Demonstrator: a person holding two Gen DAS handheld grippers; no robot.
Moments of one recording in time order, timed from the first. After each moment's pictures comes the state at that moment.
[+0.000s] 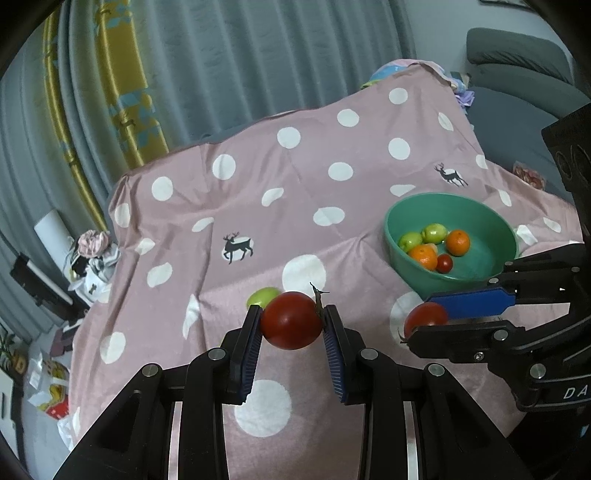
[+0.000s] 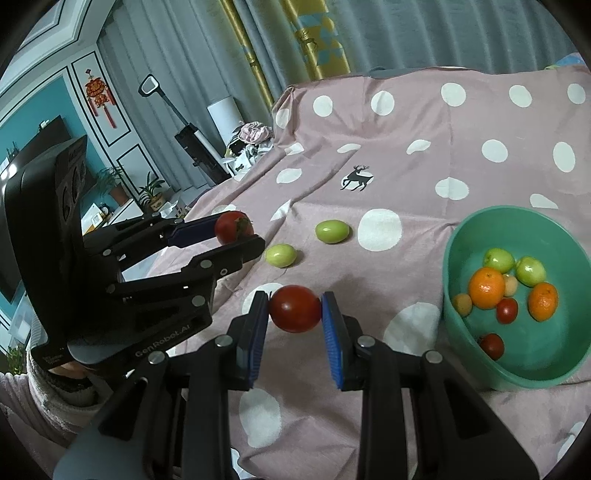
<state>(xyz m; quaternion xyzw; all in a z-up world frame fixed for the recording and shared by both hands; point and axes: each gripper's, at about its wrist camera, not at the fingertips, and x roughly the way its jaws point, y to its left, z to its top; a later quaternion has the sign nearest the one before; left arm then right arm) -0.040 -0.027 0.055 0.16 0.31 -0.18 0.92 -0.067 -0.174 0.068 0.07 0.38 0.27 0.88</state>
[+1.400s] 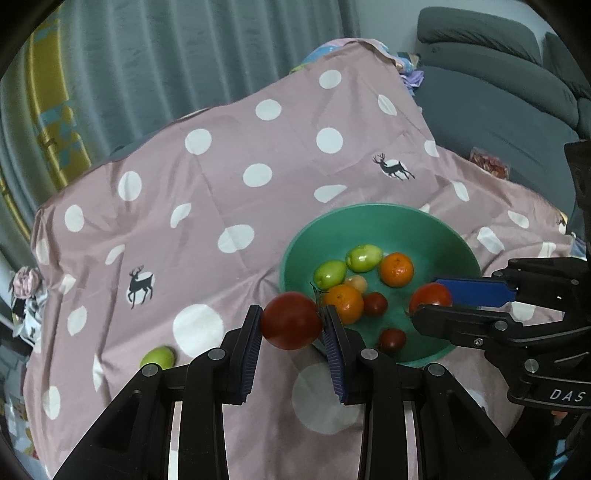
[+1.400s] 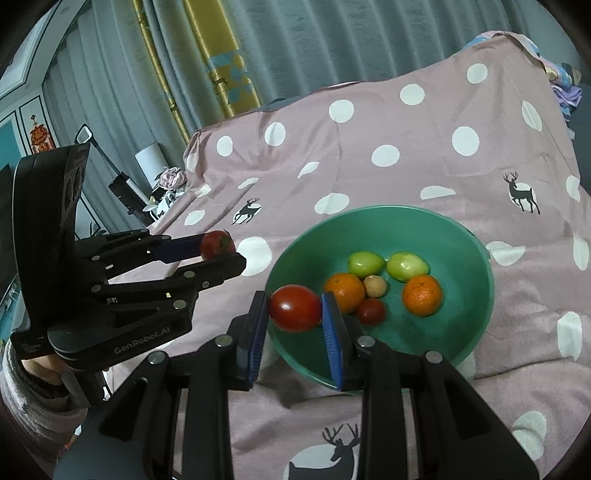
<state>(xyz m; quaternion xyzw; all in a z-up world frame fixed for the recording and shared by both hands) 0.005 -0.148 0.042 0.18 0.34 -0.28 0.88 -0.064 -0.288 0.057 0.11 0.35 0.14 0.92</state>
